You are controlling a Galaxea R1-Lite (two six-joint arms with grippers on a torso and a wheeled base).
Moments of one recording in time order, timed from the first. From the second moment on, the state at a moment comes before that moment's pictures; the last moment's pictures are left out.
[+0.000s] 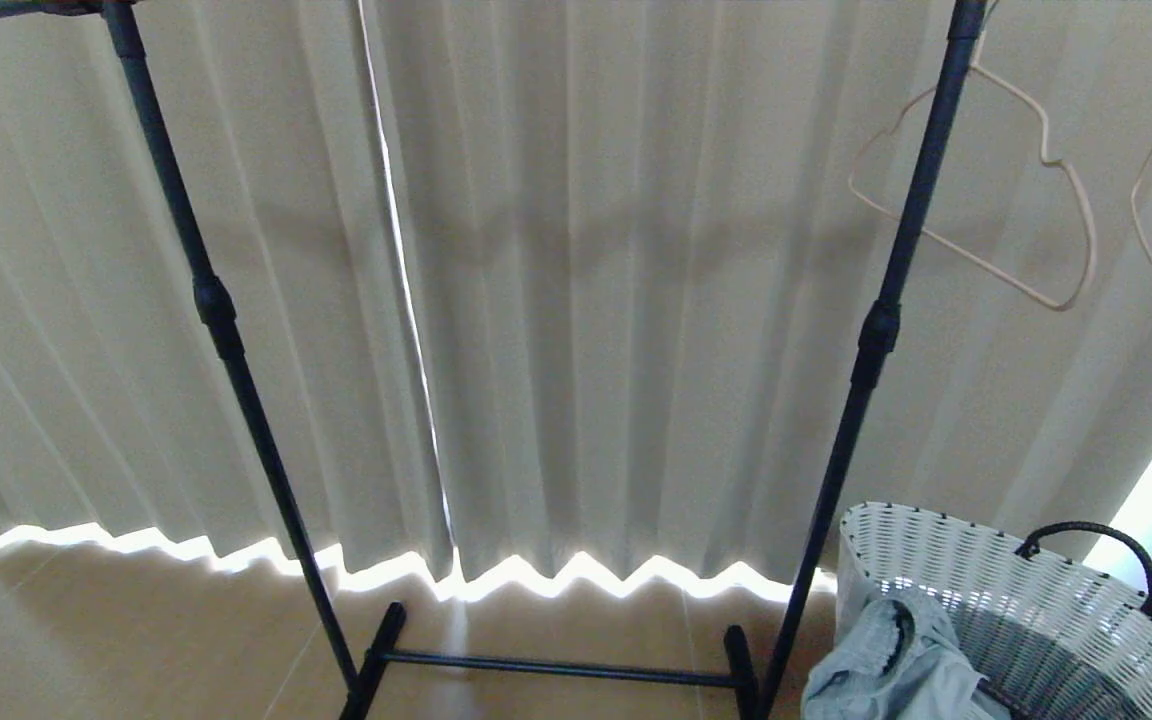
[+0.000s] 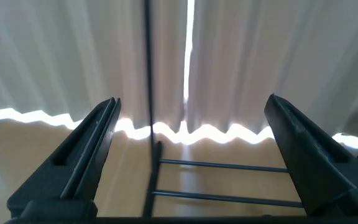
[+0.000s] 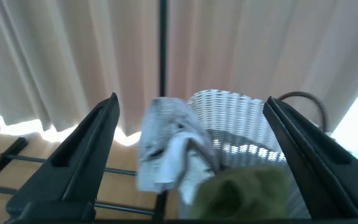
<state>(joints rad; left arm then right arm) 0.00 0.00 -0.01 0.03 0.02 -0.01 0.01 0.00 -0.01 0.01 0.01 0.00</state>
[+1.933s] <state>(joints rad) 0.00 0.00 -0.01 0.03 0.02 -0.01 0.03 1.22 -0.16 -0.02 -0.16 -0.50</state>
